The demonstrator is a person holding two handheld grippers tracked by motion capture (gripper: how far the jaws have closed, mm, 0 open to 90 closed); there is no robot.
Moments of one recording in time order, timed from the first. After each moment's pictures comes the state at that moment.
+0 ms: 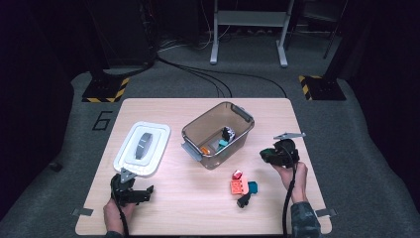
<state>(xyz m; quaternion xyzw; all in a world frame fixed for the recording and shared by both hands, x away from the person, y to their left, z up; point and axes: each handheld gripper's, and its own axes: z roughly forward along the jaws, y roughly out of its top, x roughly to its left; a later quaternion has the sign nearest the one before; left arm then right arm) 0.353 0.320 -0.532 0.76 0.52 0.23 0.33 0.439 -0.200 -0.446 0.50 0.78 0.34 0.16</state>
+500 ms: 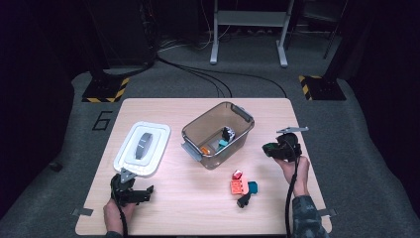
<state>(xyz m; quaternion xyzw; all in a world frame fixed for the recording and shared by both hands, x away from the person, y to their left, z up) 0.353 0.320 -0.532 0.76 0.52 0.23 0.33 0.456 -0.209 -0.440 0.51 0.77 0.35 0.17</state>
